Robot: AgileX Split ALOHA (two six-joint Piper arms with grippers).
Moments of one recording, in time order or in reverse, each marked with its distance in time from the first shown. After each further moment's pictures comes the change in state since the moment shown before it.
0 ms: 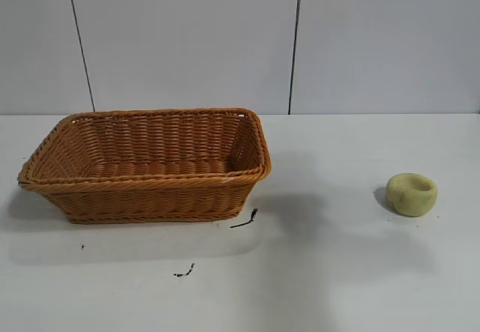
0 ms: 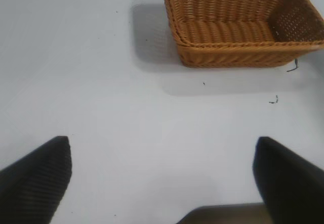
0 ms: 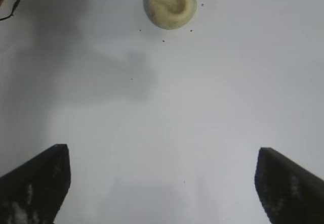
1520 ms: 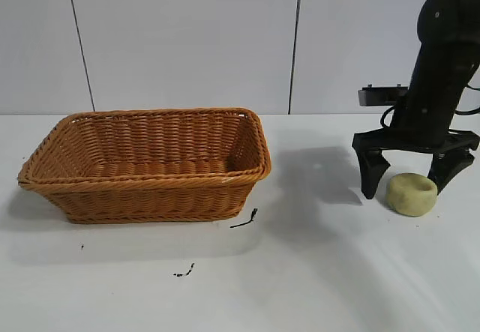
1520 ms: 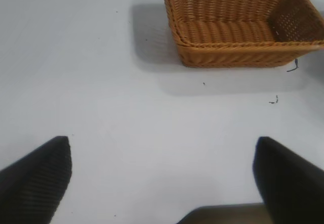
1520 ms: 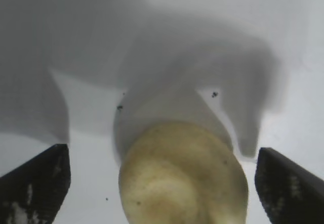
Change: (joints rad) left arm 0.000 0.000 0.000 0.000 0.000 0.000; right arm 0.034 0.619 -0.294 -0.008 -0.091 -0.022
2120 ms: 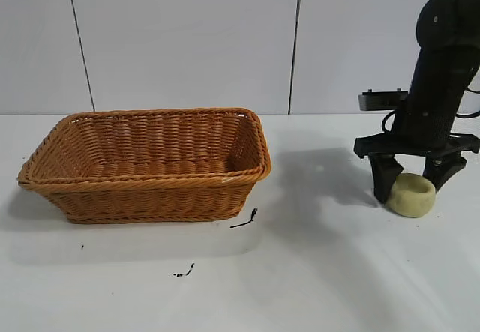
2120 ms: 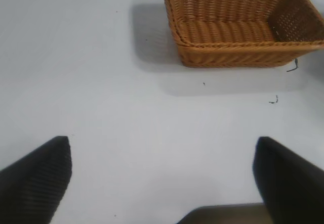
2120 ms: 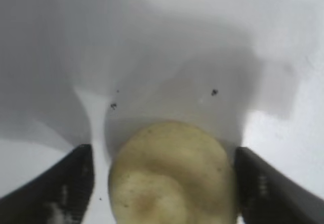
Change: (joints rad) left arm 0.000 0.000 0.000 0.000 0.000 0.000; right arm 0.000 -0.003 -0.010 -0.022 0.071 -0.003
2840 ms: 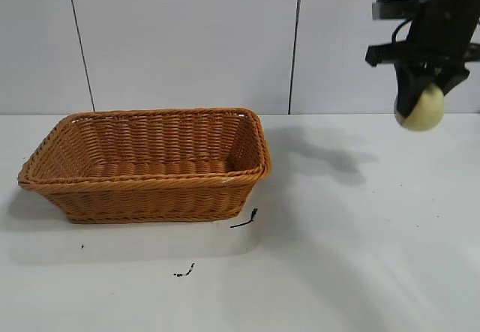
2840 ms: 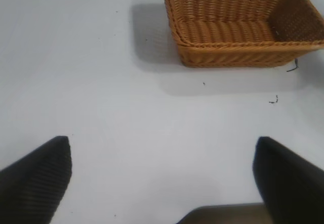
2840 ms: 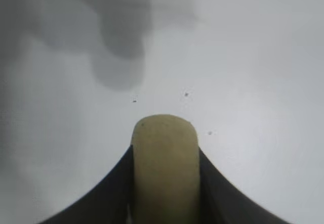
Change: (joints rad) left arm 0.000 0.000 0.000 0.000 0.000 0.000; right arm 0.013 -0.198 -0.360 0.000 0.250 0.001
